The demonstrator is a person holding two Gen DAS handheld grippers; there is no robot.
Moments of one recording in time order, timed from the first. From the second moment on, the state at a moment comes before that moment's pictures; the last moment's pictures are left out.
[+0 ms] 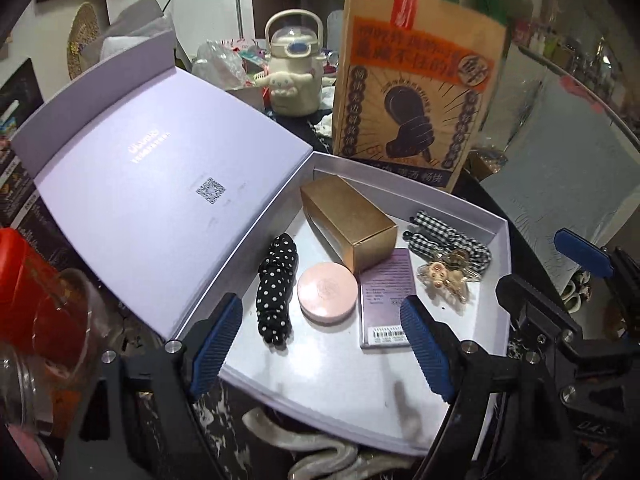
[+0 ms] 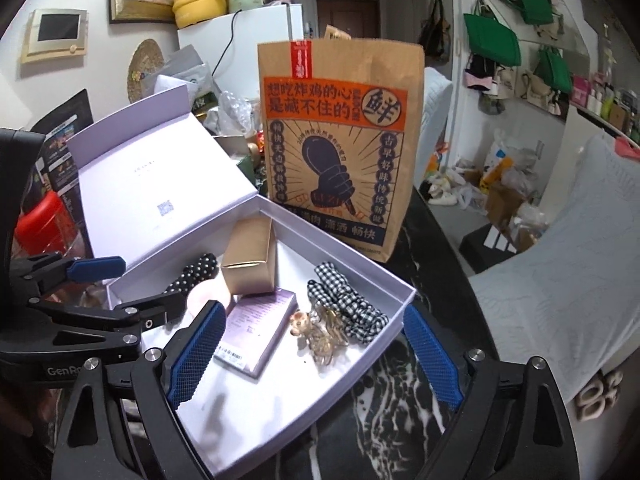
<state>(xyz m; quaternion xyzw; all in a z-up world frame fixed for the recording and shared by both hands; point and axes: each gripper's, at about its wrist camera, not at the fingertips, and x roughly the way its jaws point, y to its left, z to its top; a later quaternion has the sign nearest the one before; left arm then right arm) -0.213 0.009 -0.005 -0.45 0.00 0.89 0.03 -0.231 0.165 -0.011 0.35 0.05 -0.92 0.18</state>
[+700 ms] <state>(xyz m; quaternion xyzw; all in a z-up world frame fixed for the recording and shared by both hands) -0.129 0.014 0.027 -0.40 -0.01 0.92 0.02 -0.147 0.183 0.020 0.31 0.04 -0.93 0.19</state>
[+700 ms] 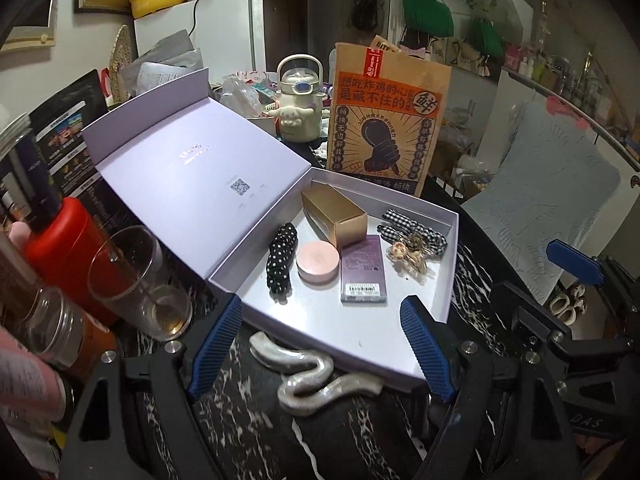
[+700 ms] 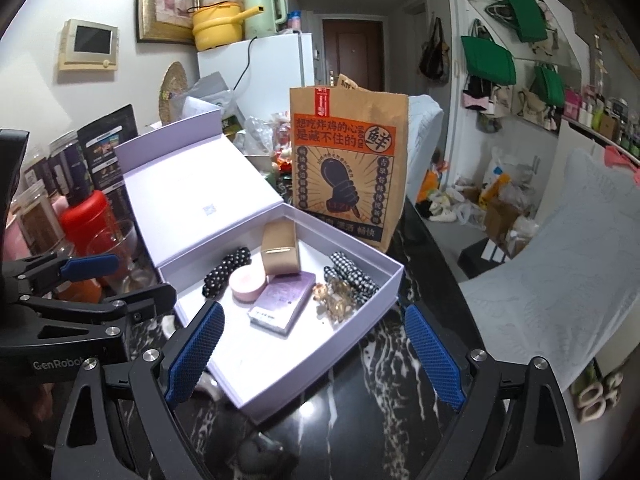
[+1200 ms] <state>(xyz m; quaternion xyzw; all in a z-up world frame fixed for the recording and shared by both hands) -0.087 0.005 0.030 -0.39 -0.02 0.92 0.00 -0.115 0.190 0.019 0.32 0.03 -0.93 0.20</state>
